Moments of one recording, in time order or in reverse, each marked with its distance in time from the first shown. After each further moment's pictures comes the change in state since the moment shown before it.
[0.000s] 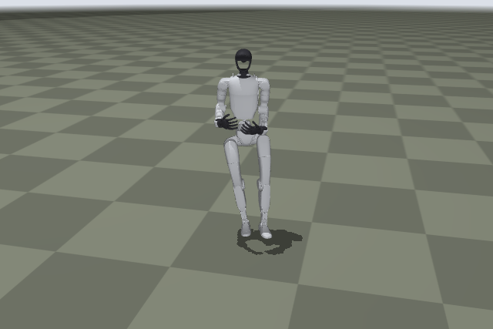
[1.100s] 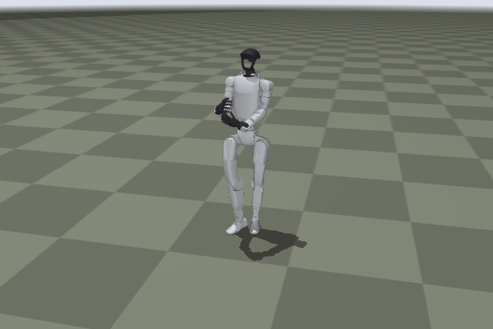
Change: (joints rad) left arm -0.203 -0.071 -0.048 0.013 -0.088 0.172 0.015; right arm -0.409 0.094 0.111 0.035 -0.367 -0.123 -0.246; waist 0.038 0.028 -0.092; left_leg 0.362 -0.036 0.198 -0.186 -0.127 0.113; right_leg -0.012 -0.104 -0.236 0.070 0.009 0.045
